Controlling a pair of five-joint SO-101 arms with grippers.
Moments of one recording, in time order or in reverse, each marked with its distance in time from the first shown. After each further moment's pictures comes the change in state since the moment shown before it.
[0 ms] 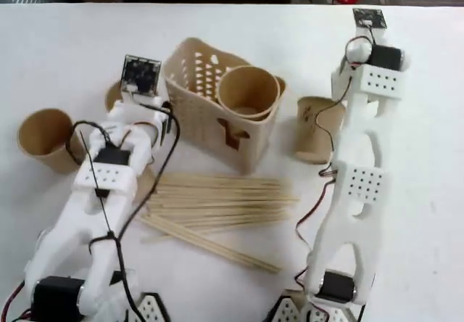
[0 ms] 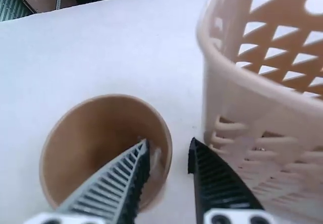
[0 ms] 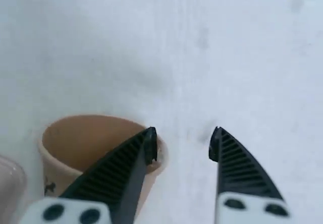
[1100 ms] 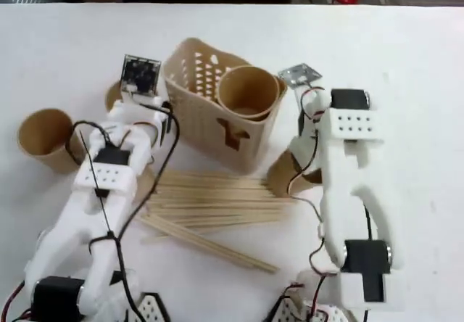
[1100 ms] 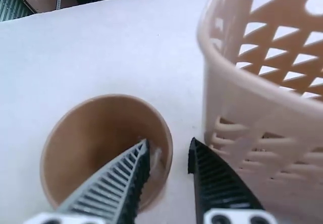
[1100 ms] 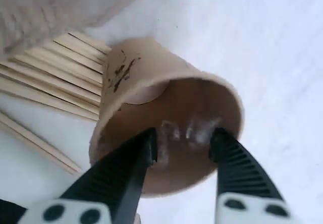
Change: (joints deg) left arm -0.1 0.0 0.0 0.0 0.0; right arm -13.0 -64.8 87.7 -9.6 13.2
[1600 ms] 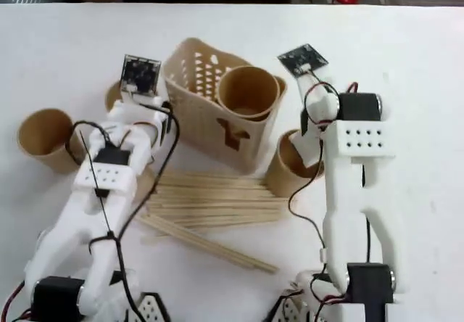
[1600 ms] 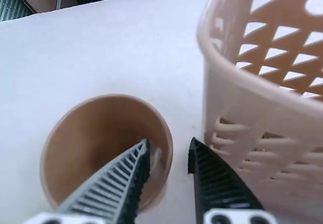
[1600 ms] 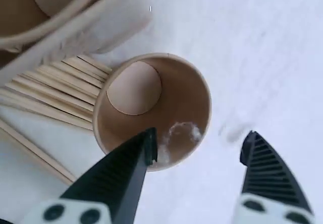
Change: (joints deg) left arm 0.0 0.0 0.0 0.0 0.0; right arm -0.8 -7.5 -2.1 0.7 0.0
